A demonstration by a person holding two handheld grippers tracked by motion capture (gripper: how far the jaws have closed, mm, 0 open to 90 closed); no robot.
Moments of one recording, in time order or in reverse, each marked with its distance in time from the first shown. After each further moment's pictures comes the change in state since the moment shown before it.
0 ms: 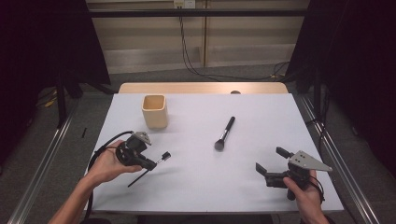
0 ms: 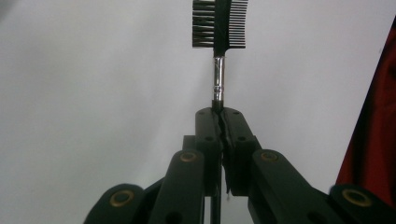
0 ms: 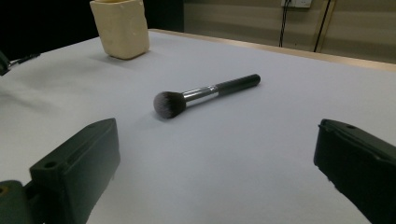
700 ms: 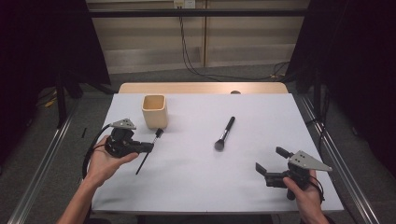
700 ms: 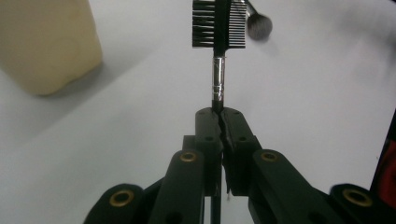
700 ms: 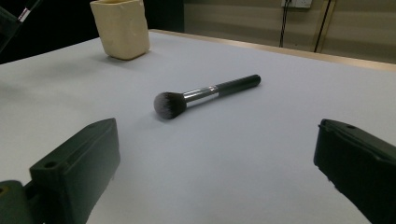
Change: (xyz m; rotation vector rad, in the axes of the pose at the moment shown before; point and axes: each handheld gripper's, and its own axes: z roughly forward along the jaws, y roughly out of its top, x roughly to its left) left arm 0.006 -0.006 -0.028 -0.354 0.111 -0.136; right arm 0.000 0.000 0.000 -0.003 0.002 0.004
